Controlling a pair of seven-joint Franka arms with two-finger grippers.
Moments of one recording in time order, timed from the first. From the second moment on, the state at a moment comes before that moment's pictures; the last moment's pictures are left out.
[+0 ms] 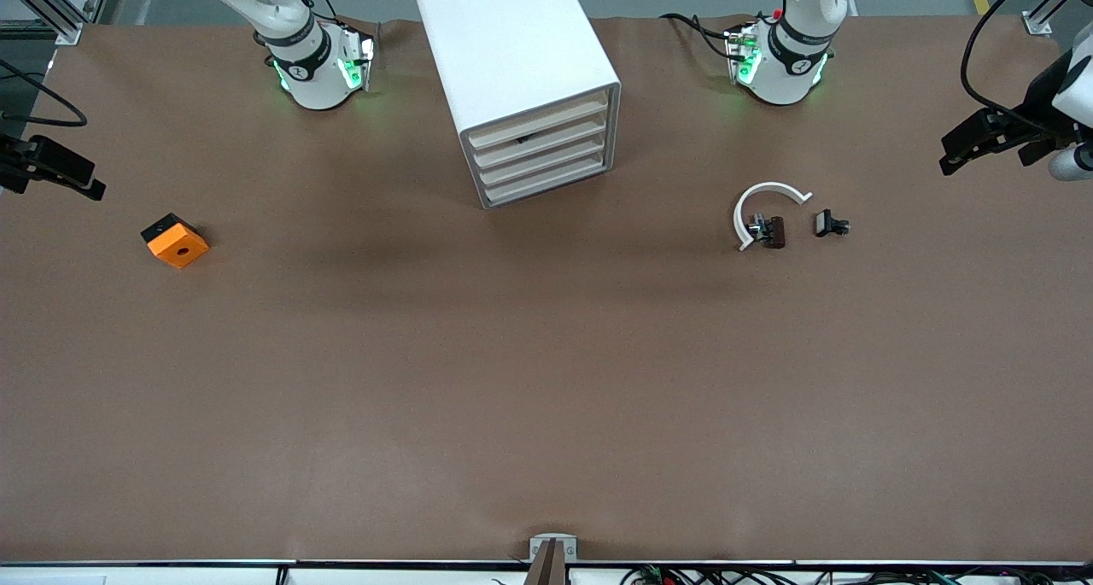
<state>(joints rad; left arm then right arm) 0.06 -0.11 -0.10 -1.65 0.03 1.52 -0.13 0.01 0.03 -0.08 -1.46 0.00 1.45 0.05</state>
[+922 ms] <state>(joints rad) 0.06 0.16 -0.10 -1.52 0.03 1.54 -0.13 0.01 0.03 -0.08 -1.46 0.00 1.45 0.05</state>
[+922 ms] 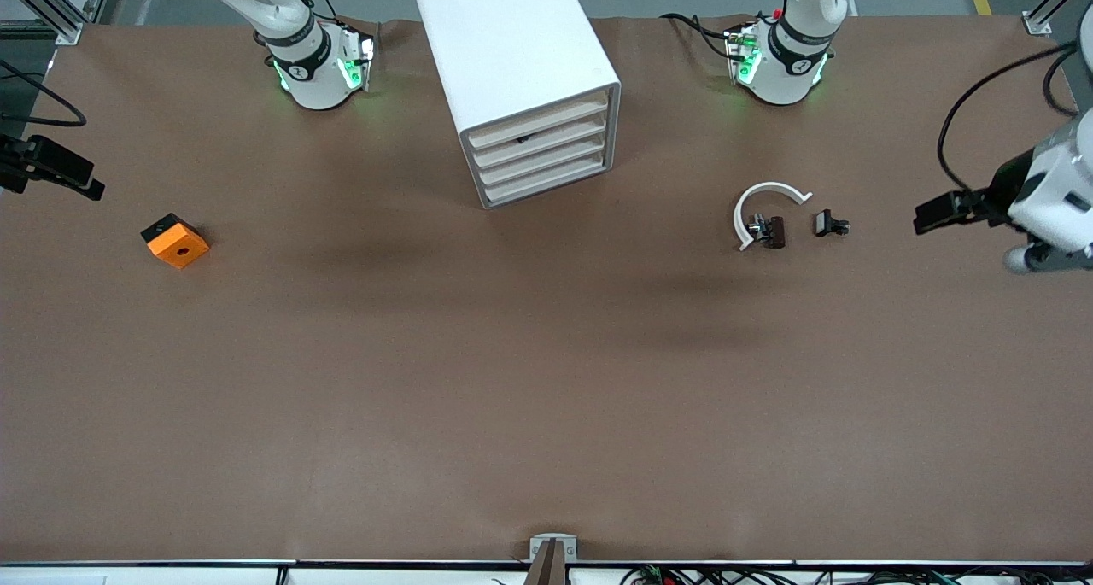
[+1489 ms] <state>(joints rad) -0.07 0.40 -0.11 -1.51 0.00 1.75 -0.45 0.01 0.03 -0.08 -1.46 0.00 1.45 0.05</state>
